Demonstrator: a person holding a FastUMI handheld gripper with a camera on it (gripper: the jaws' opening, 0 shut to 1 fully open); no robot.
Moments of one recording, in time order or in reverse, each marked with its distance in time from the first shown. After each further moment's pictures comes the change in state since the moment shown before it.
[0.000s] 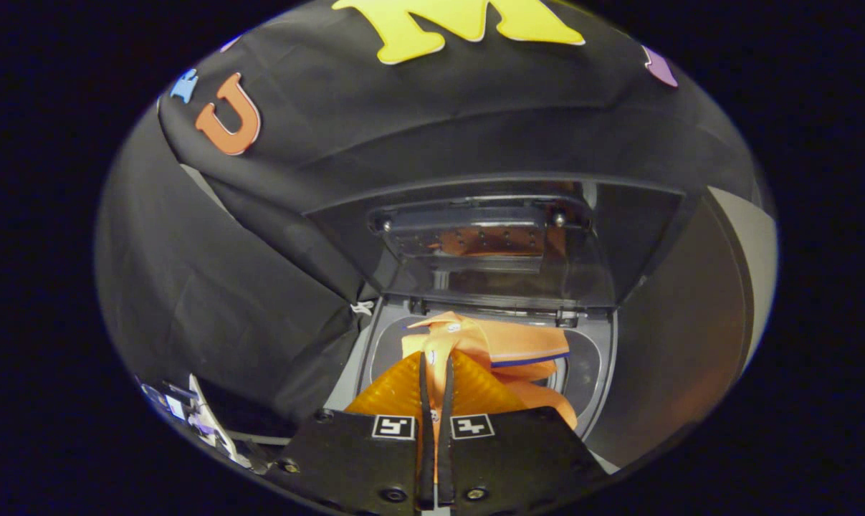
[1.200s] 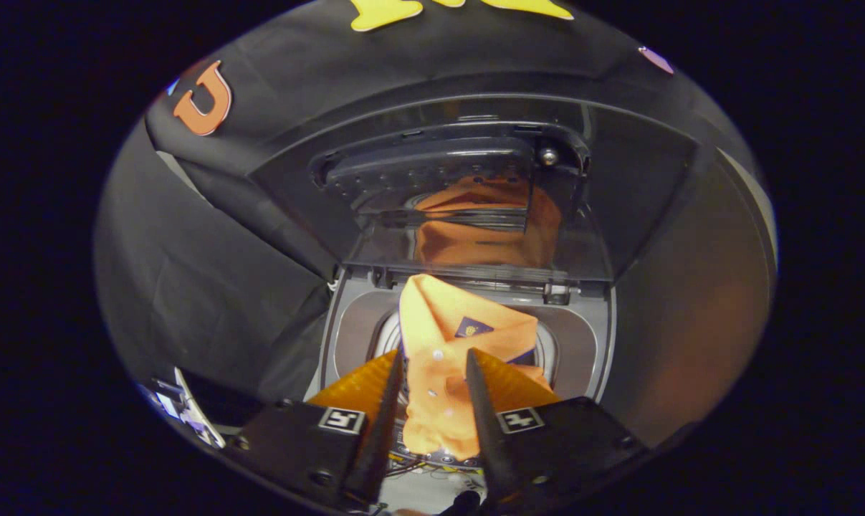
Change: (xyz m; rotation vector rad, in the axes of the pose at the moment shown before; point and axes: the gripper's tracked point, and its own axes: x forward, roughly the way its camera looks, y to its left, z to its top) arm 0.028 -0.030 -0.026 0.004 0.089 -0.079
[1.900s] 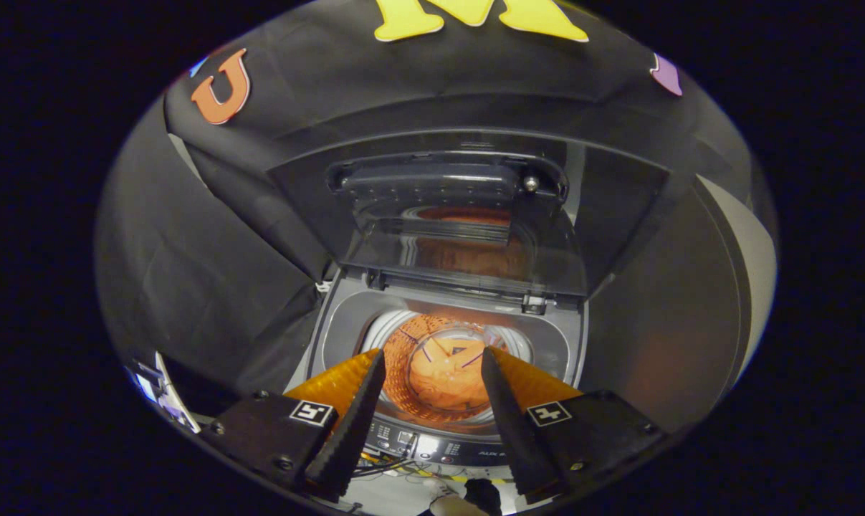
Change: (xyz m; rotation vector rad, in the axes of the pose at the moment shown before) arm -0.028 -0.008 0.002 -0.092 -0.074 -0.055
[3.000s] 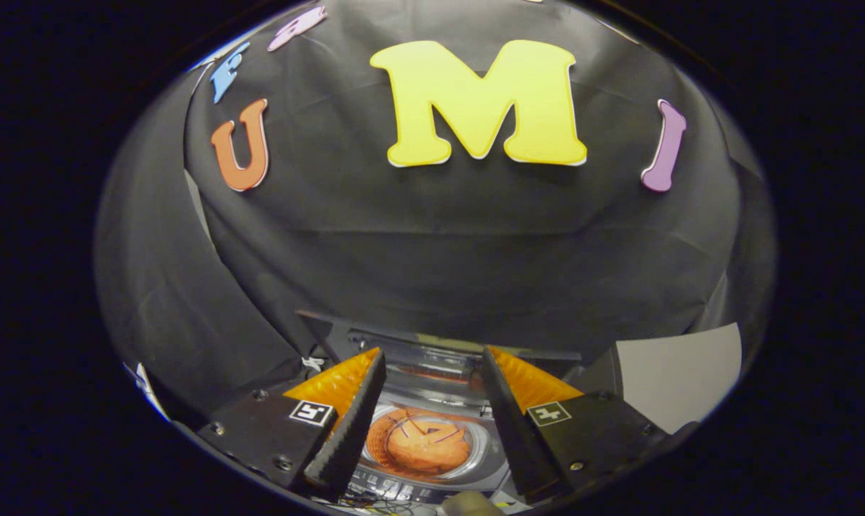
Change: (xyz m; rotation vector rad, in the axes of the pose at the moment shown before) arm -0.094 0.003 0.153 -0.060 -0.387 -0.057
